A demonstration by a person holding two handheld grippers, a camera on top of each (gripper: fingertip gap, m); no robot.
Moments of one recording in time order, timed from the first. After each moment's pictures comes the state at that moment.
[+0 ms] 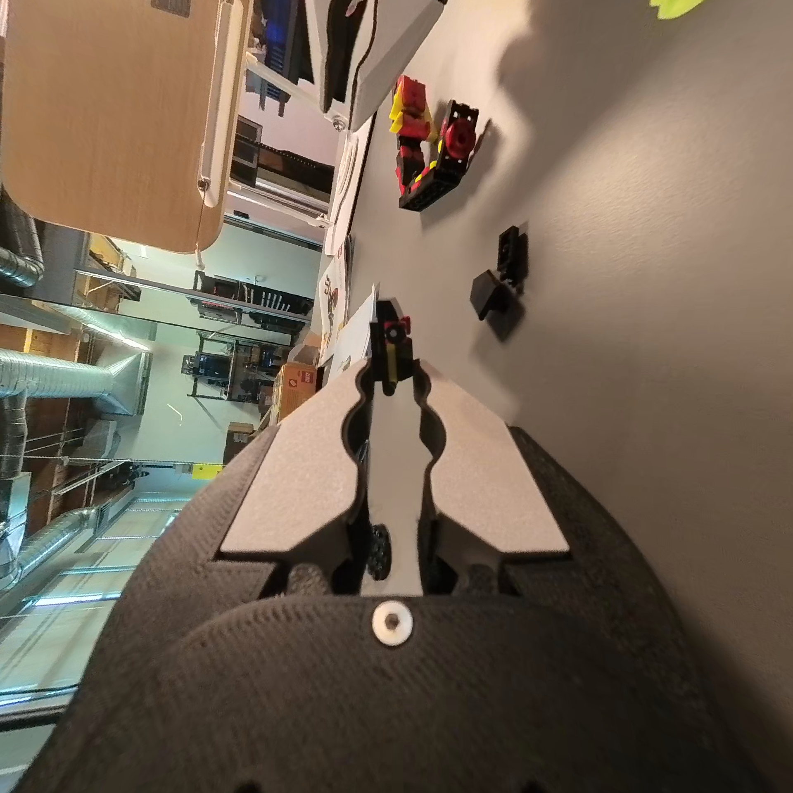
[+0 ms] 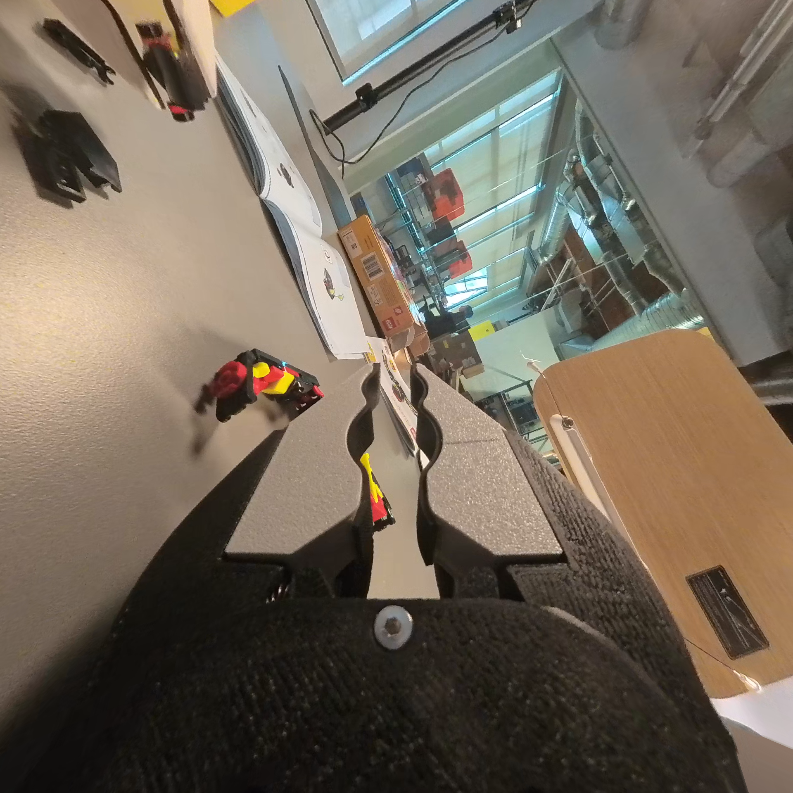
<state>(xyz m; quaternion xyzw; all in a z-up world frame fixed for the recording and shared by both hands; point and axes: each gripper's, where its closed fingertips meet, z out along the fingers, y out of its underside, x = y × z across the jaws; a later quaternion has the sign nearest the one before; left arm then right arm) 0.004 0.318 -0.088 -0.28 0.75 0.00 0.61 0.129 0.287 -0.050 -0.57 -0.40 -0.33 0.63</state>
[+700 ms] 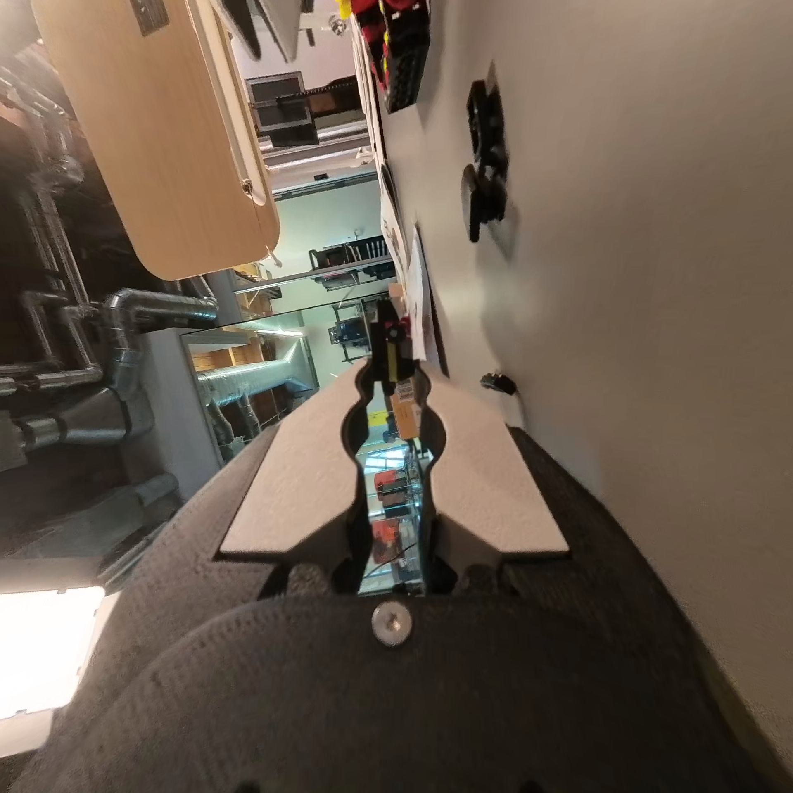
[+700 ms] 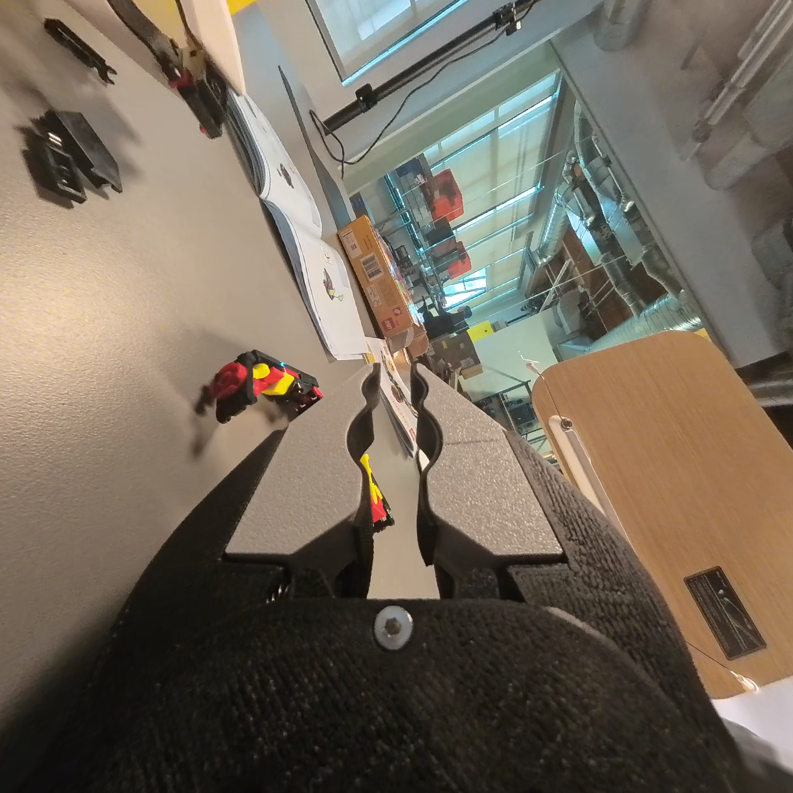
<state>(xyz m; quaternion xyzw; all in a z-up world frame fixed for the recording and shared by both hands) 0.001 0.342 -0.080 -0.15 0.73 0.25 0.62 0.129 0.288 -0.050 -0.57 -0.41 -0.34 0.63</state>
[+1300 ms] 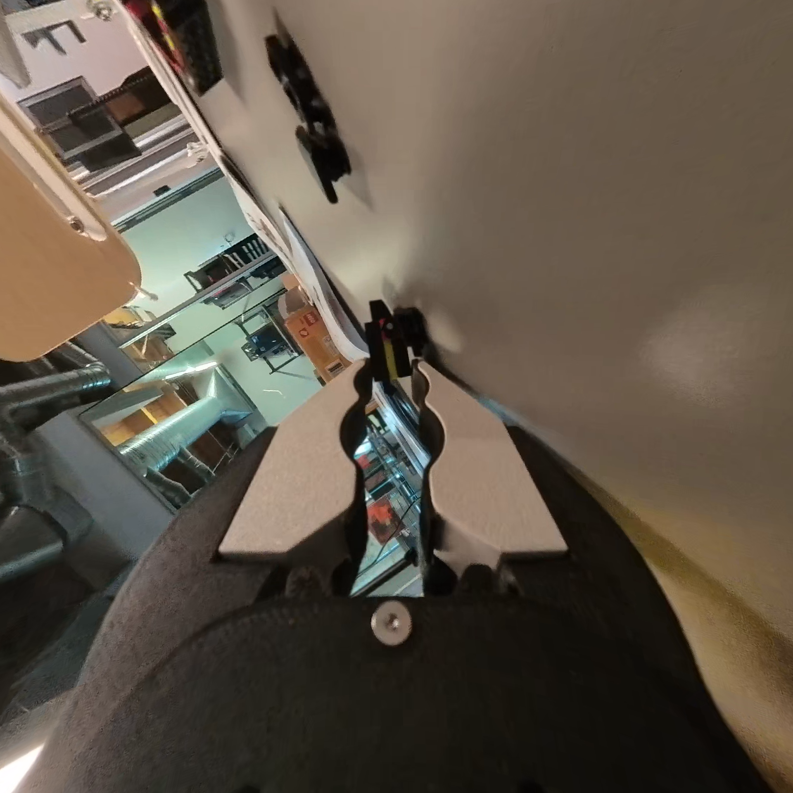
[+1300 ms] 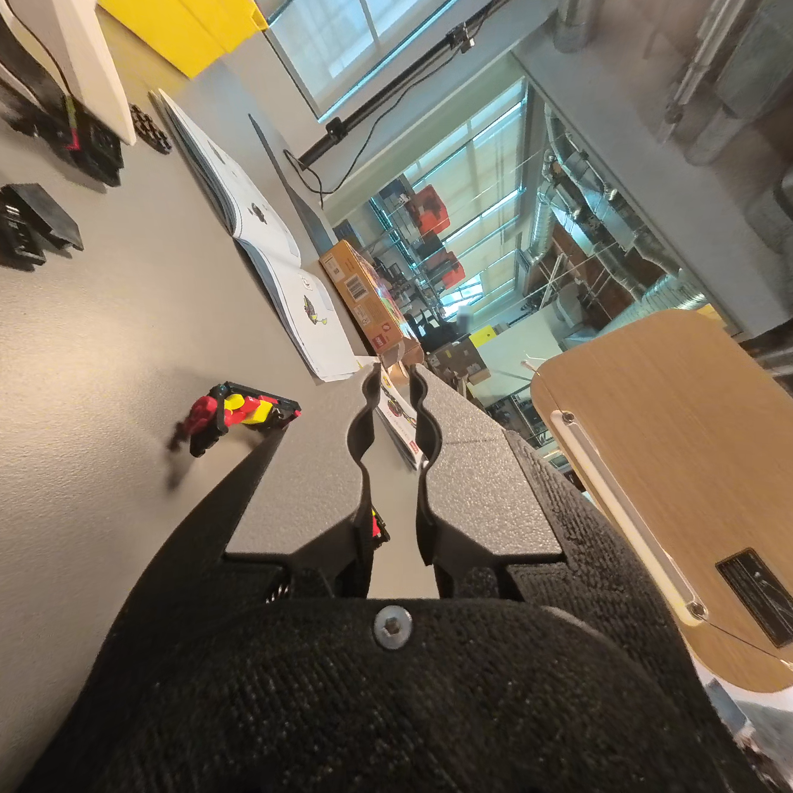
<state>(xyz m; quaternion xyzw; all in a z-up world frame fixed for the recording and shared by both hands) -0.024 0.348 -0.109 -0.13 0.83 0.31 0.44 0.131 0.290 -0.035 -0.57 -0.36 -0.30 0.67</state>
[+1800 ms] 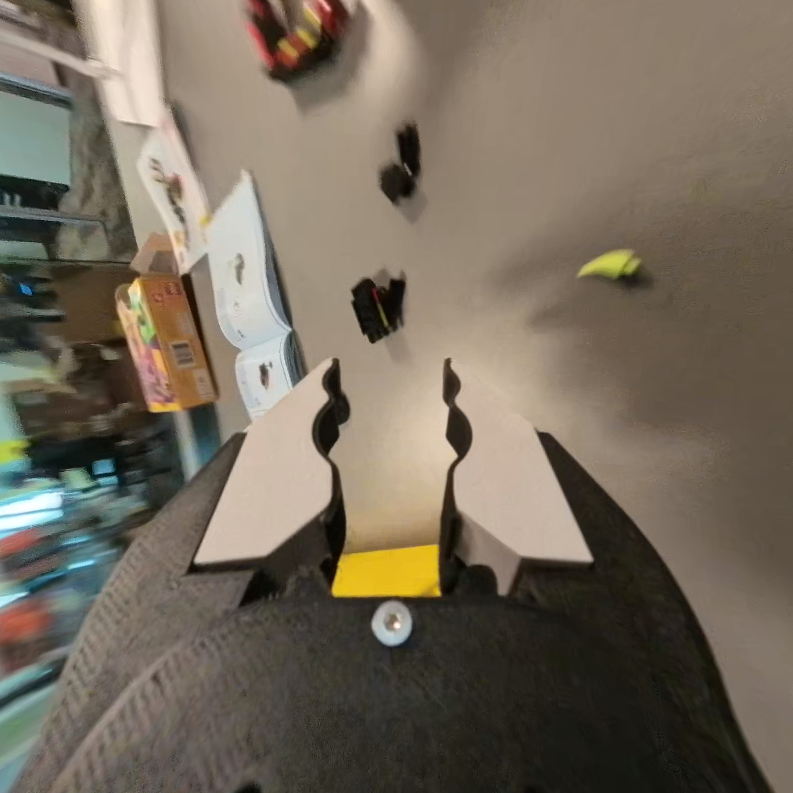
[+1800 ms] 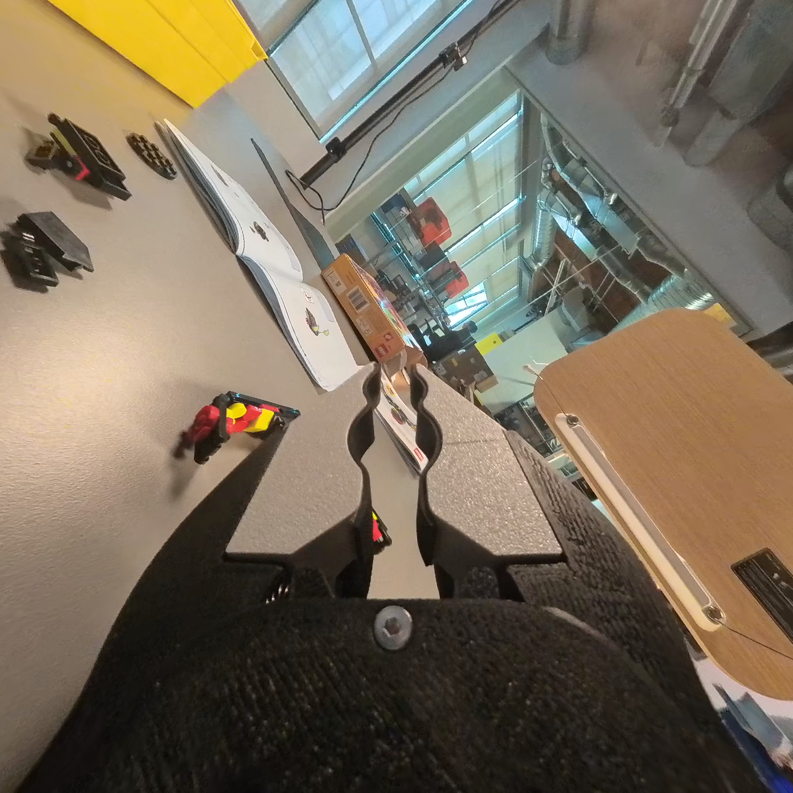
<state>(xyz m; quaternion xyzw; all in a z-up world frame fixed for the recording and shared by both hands) -0.076 0.299 -0.066 -0.37 0.86 0.03 0.36 0.130 0.286 -0.031 -0.57 -0.36 -0.28 0.68</state>
